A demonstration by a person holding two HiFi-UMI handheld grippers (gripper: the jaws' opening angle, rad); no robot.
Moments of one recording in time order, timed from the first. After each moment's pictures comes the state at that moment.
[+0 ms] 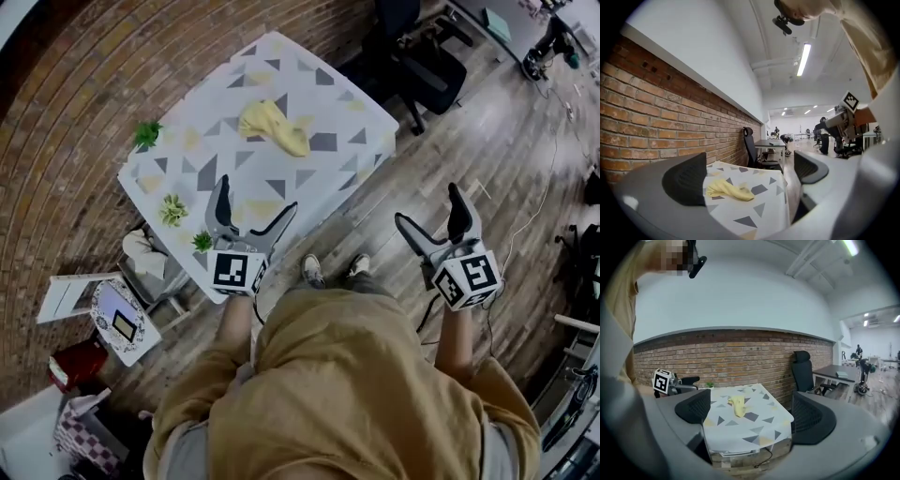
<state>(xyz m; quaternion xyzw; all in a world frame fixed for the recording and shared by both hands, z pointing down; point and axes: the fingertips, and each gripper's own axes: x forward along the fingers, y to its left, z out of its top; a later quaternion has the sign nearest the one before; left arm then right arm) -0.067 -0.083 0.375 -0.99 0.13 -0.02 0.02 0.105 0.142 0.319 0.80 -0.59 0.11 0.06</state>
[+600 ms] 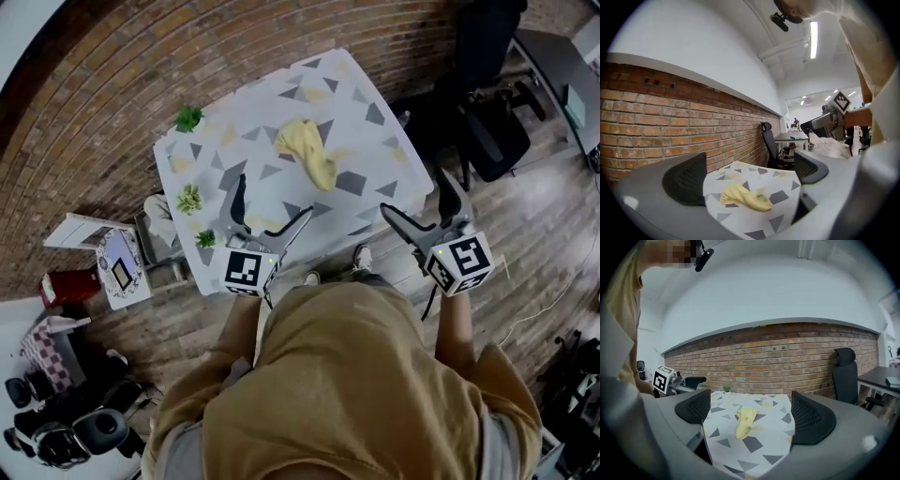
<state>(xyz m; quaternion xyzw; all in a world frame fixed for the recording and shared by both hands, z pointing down) -0.009 -0.119 0.373 -0.96 0.27 -0.07 0.04 0.191 -0.012 0.328 0.65 -0.75 0.09 0.05</state>
